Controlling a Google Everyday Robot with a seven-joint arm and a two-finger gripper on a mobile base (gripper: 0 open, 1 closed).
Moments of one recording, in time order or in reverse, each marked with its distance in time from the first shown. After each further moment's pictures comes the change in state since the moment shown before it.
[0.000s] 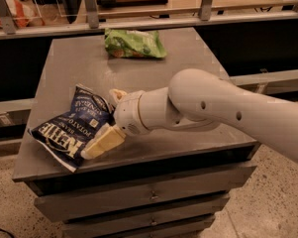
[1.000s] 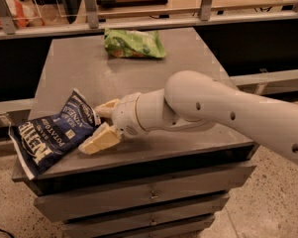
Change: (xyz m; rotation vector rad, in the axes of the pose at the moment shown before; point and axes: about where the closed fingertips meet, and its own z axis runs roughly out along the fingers) arm 0.008 0.002 0.012 -0.019 0.014 -0.012
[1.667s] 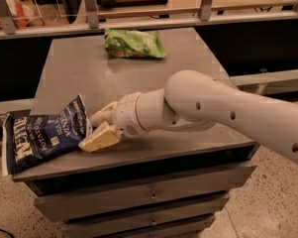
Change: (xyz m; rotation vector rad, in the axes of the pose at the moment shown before) arm -0.001 0.000 -0.001 0.000 0.000 0.000
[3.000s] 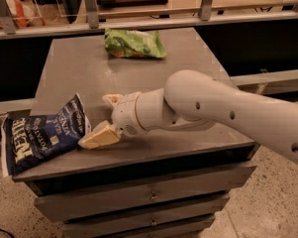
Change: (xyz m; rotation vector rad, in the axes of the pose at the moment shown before) arm -0.001 0.000 -0.001 0.000 0.000 0.001
